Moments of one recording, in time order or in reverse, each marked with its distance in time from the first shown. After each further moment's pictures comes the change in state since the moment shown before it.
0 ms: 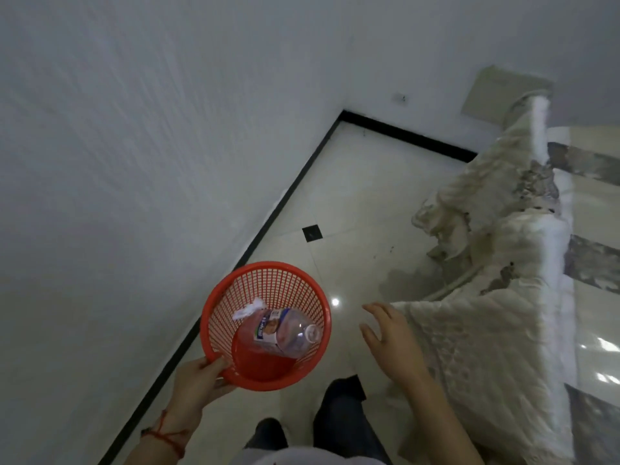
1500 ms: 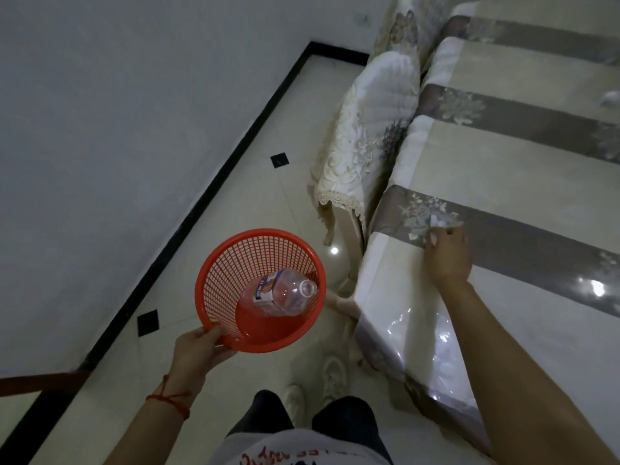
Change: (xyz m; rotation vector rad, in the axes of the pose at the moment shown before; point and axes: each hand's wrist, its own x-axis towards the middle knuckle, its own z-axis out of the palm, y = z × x) left_hand -0.279 -0.275 0.109 0.035 0.078 0.020; right_hand -0.226 0.334 -0.094 -0.016 0.314 0.374
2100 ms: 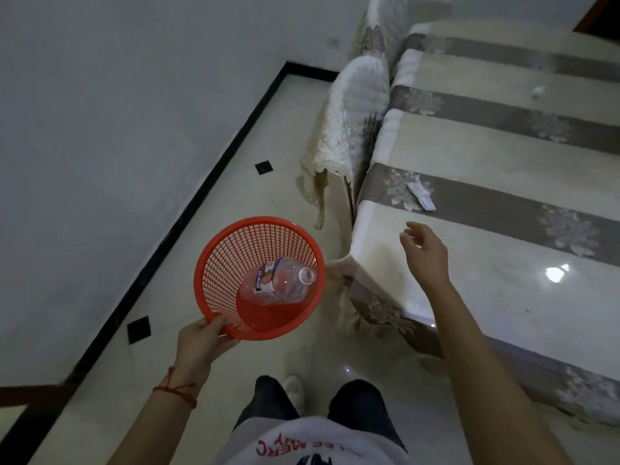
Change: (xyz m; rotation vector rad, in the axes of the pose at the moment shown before) left_hand -0.048 -0.044 -0.054 -0.077 -0.117 0.112; right_hand -0.153 -0.018 -0.037 0.540 0.022 0.030
